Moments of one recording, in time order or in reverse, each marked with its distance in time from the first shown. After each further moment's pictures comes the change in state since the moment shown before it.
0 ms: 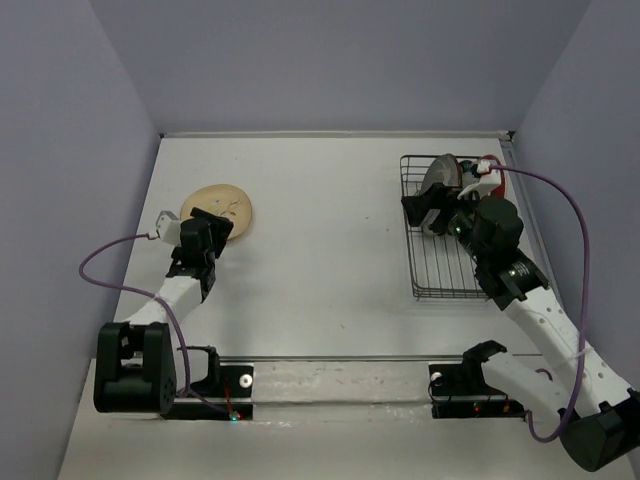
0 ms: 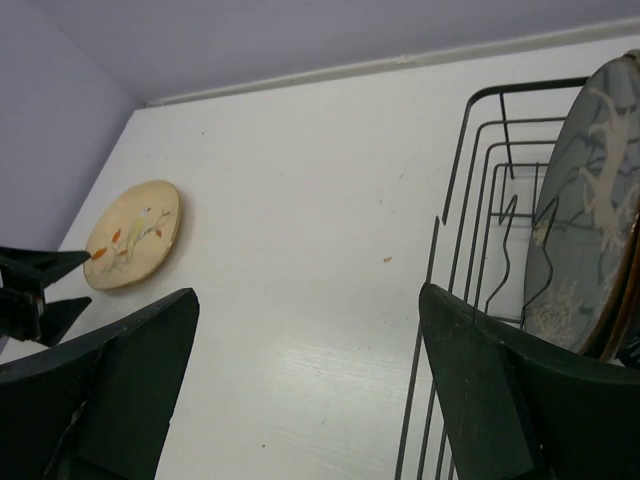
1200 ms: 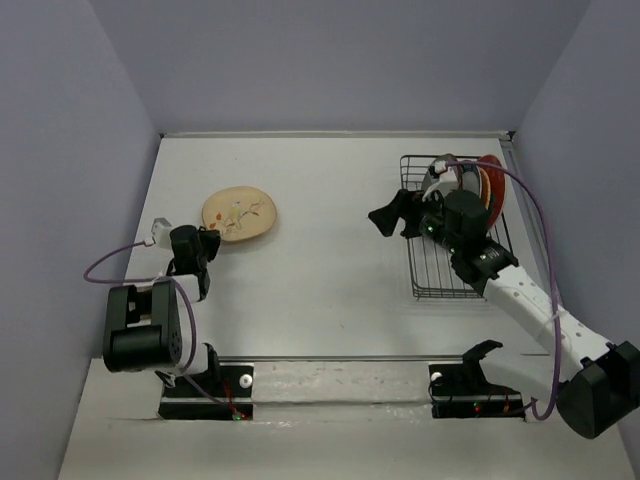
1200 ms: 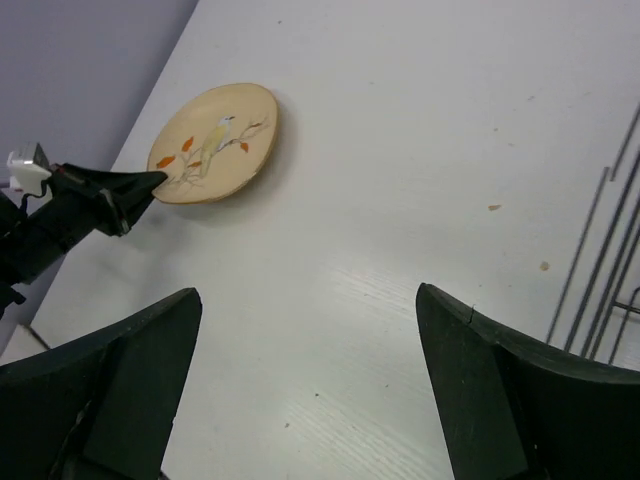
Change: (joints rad) left arm 0.201 0.322 -0.049 0.415 0.177 -0.055; right arm 0.055 0.176 -0.040 0.093 -0.209 0.053
